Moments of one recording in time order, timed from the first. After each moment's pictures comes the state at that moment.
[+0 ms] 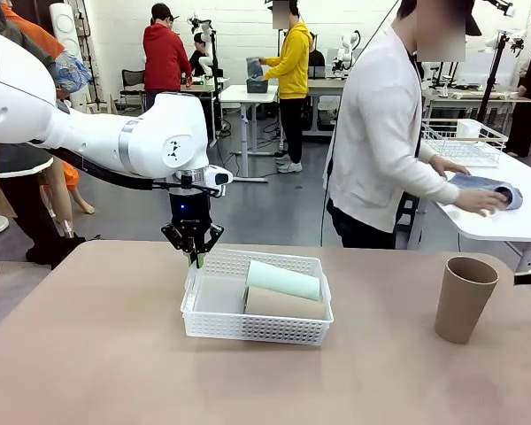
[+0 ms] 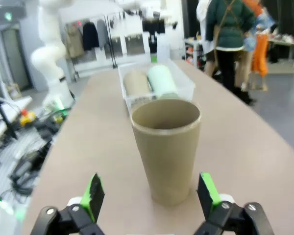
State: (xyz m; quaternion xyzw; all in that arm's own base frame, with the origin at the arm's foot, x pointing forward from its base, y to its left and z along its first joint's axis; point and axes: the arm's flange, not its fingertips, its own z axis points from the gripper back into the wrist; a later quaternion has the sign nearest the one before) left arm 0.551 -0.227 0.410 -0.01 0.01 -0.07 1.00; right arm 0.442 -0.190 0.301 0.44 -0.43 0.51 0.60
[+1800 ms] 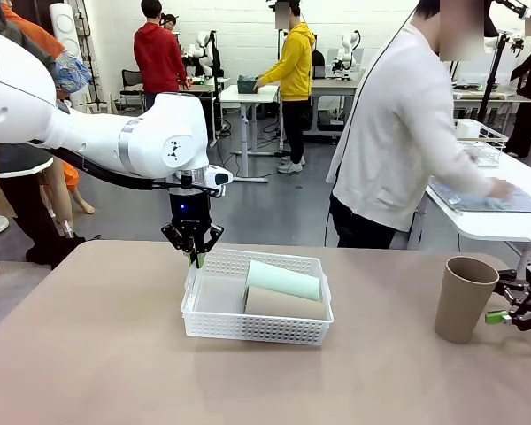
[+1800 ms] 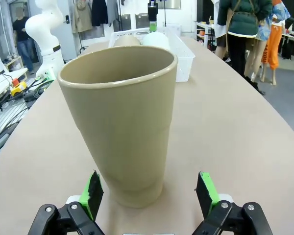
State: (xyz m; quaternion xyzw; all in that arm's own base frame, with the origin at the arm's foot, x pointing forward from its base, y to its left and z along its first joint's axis) left arm 0.551 -0.227 0.410 -0.01 0.01 -0.07 1.00; right arm 0.501 -0.137 0.247 0.42 -0.41 0.55 0.59
